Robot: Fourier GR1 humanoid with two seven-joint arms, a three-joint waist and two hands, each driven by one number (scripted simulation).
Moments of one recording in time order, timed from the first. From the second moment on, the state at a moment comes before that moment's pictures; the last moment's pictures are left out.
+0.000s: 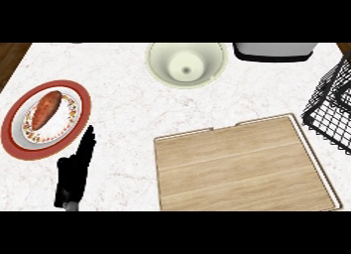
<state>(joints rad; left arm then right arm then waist) 0.05 0.18 -0.18 -1.40 0.04 0.27 0.03 -0.44 -0.95 -0.34 -1.07 0.36 0.11 0.23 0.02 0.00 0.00</state>
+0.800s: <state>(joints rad) 0.06 0.18 -0.16 -1.40 0.02 0.26 0.02 -0.59 -0.81 -0.57 -0.81 0.09 0.11 0.11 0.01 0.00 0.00</state>
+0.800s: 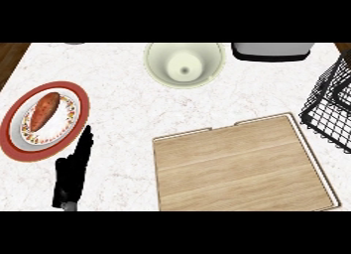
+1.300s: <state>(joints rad) 0.08 0.18 -0.13 -1.41 0.03 0.25 0.01 -0.52 -1.00 -0.79 -0.75 0.02 -0.04 0.12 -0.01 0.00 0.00</state>
